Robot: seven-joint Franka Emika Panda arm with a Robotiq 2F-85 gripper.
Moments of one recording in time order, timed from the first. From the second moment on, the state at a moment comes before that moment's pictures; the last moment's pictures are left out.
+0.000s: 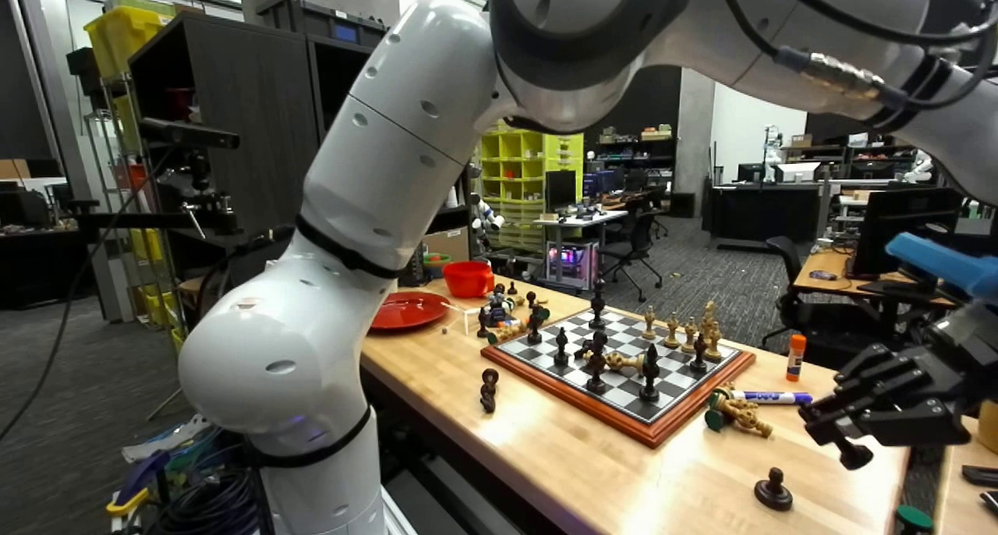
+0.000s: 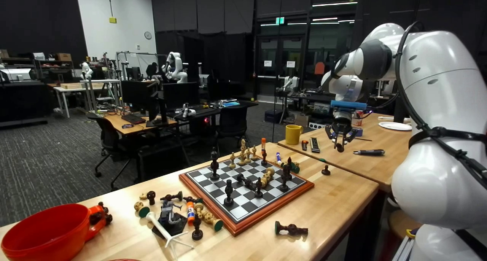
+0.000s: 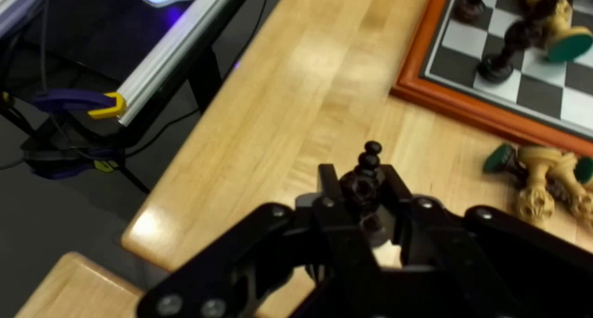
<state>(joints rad) -0.63 0.53 -0.30 -1.49 0.32 1.21 0.17</state>
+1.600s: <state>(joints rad) -0.28 0.02 -0.24 -2.09 -0.11 1.55 0.10</state>
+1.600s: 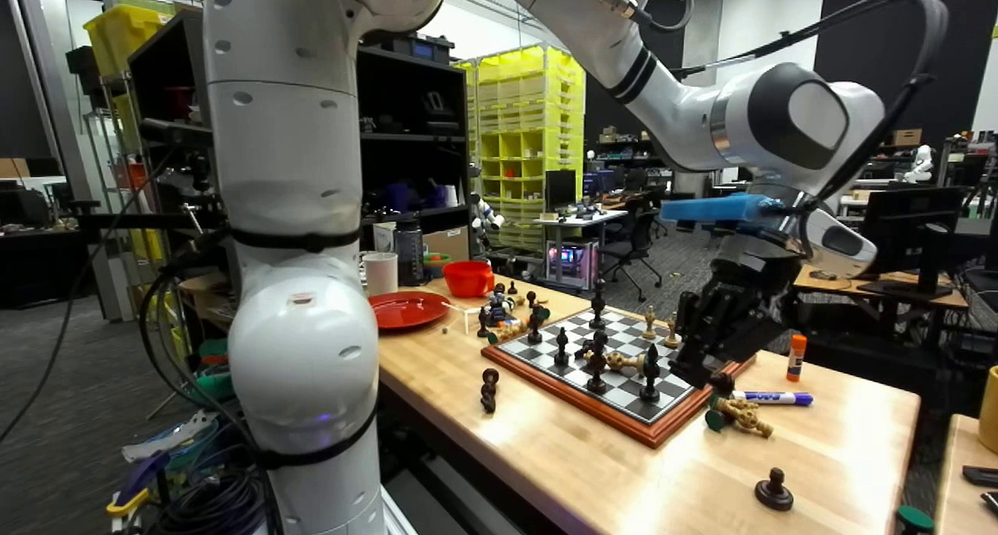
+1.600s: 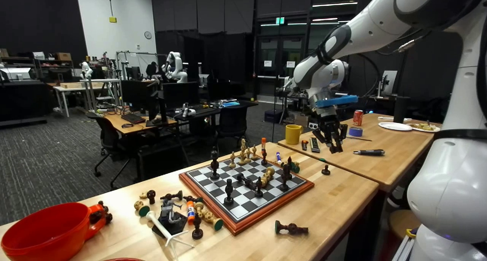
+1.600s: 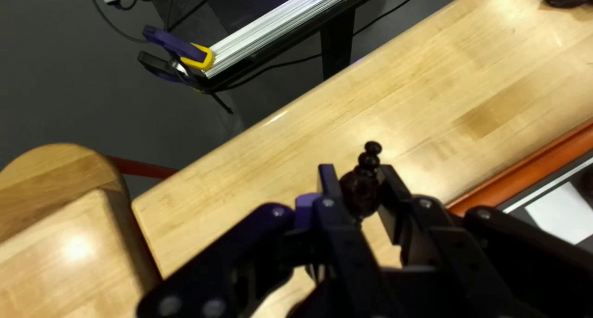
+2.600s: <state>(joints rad) 0.02 -0.09 0.04 -2.26 -0.25 1.81 0.12</state>
